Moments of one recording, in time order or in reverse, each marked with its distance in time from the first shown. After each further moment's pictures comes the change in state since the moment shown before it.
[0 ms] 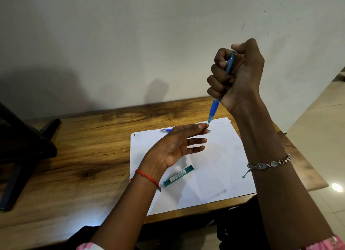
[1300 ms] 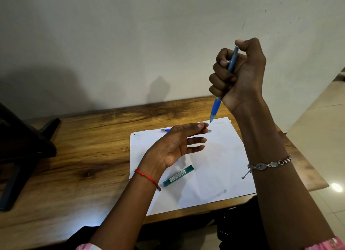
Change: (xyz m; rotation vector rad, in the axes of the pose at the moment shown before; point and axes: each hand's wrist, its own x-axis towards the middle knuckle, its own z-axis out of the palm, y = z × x) left_hand -0.002 0.001 0.000 0.000 0.005 0.010; right_hand 0.001 0.001 -0.004 -0.006 0.027 -0.007
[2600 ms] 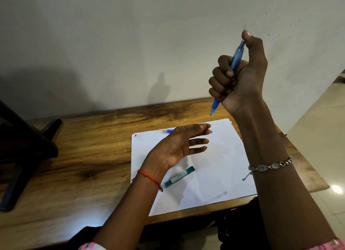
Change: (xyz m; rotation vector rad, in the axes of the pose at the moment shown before) left_hand 0.002 -0.001 0.001 -0.005 -0.014 -0.012; right_hand -0.005 0.001 0.003 -0.014 0.036 0.038
